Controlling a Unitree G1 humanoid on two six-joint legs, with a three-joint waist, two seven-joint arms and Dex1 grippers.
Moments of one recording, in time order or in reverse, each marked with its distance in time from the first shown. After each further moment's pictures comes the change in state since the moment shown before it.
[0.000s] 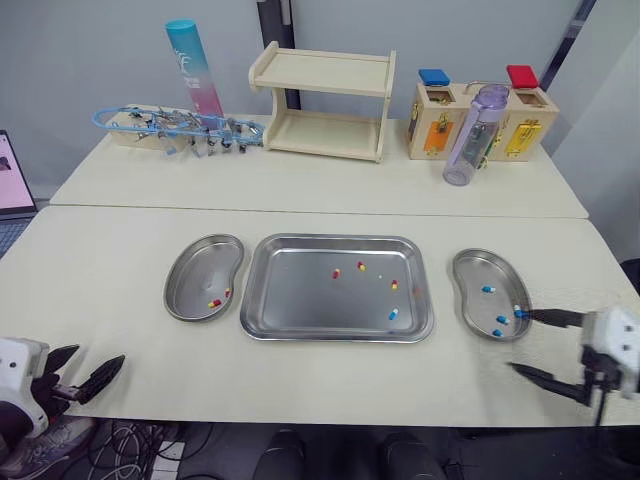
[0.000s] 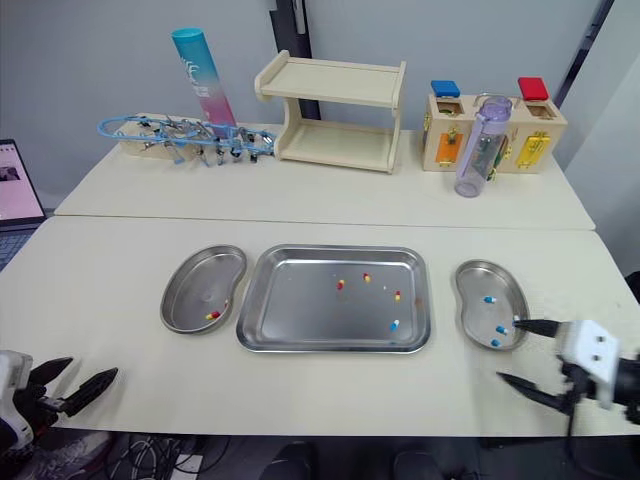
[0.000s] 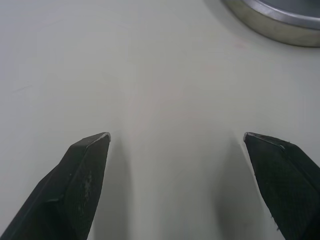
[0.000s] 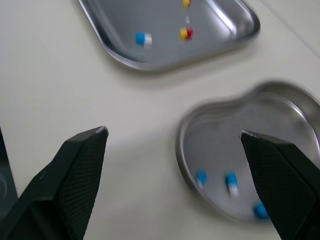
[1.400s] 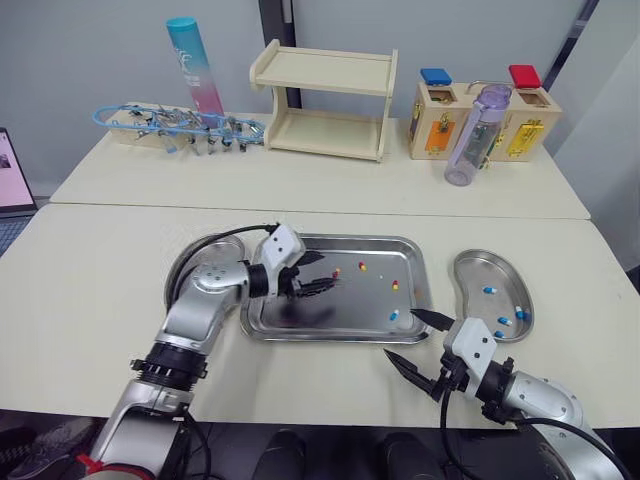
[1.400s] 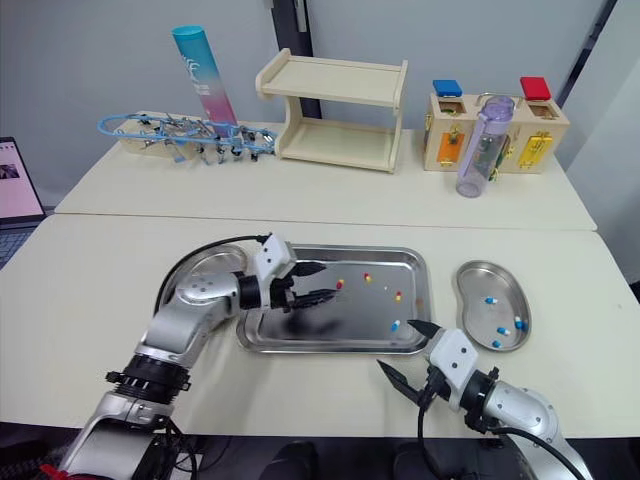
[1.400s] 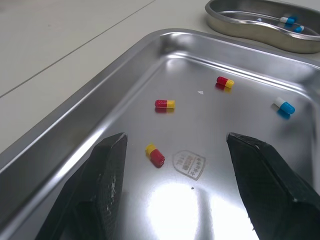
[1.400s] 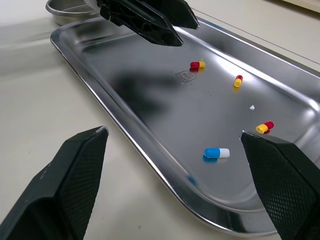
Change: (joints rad) left arm -0.868 -0.295 -0.840 0.027 0.200 0.111 -0.032; right arm -0.074 0.301 0.479 -0.085 -0.188 0.052 -0.421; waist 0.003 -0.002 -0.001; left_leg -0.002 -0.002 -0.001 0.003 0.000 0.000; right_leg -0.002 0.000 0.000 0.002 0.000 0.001
